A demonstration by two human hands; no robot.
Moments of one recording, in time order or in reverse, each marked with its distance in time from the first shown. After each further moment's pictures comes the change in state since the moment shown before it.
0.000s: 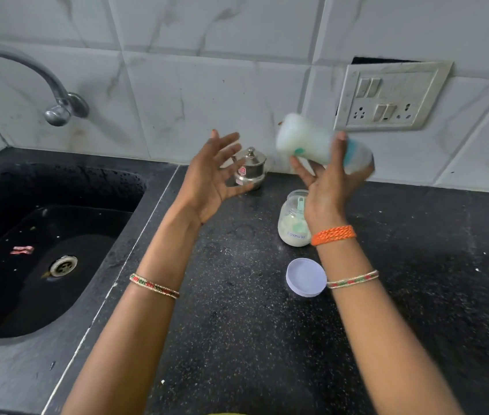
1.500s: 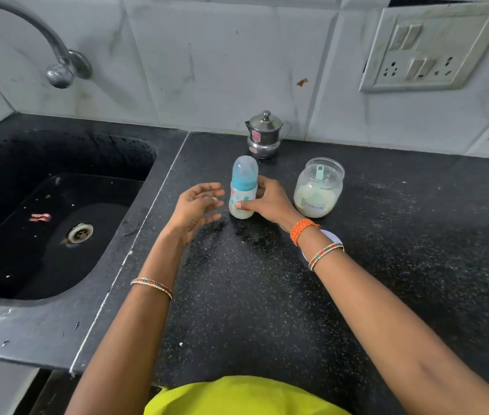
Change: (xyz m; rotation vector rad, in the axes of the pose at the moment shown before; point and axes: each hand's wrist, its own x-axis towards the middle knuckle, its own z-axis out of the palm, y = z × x) left_hand -0.017 -0.090 -0.108 0.307 0.294 -0.221; right_hand -0.008 0.128 -0.054 -1.181 -0.685 0.273
